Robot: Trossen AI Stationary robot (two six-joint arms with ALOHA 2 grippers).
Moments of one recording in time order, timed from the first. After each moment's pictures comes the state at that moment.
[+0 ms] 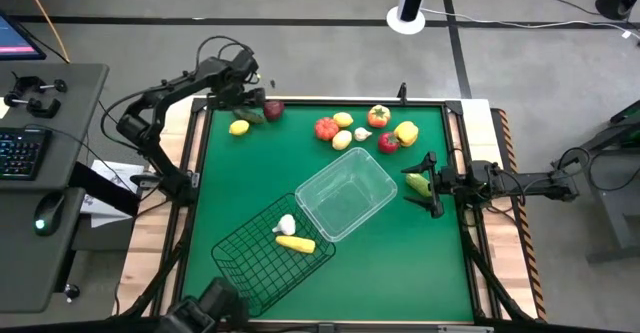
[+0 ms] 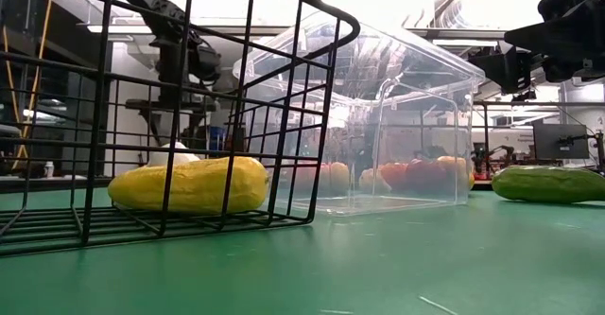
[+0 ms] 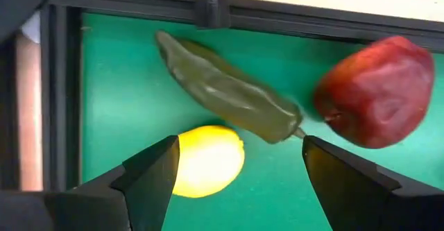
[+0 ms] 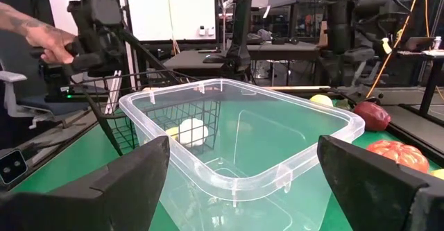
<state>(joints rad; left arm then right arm) 0.97 1.68 1.28 -0.98 -0.15 -0.69 0.06 0.01 0.01 0.02 0.03 0.00</state>
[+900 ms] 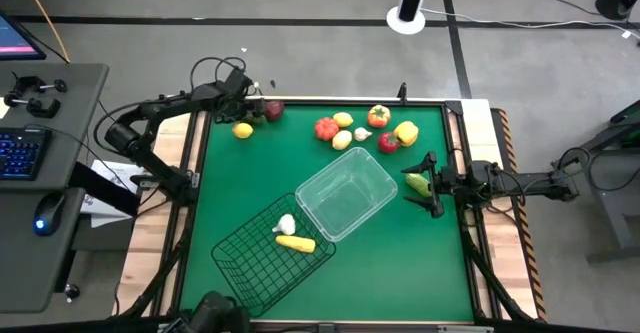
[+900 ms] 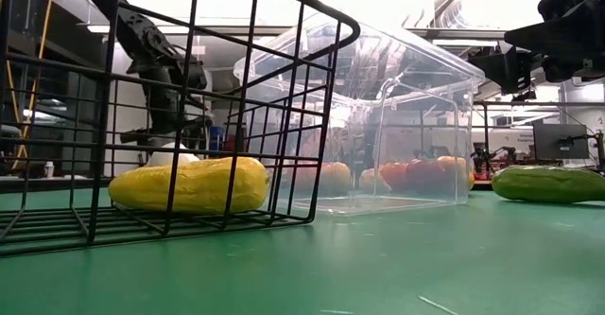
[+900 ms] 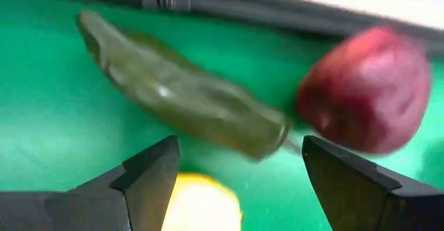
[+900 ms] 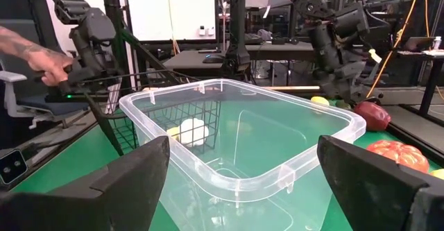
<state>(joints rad) 0.97 1.57 0.91 -0.52 -0.03 -0.68 0.06 0.01 0.01 0.02 0.03 0.00</state>
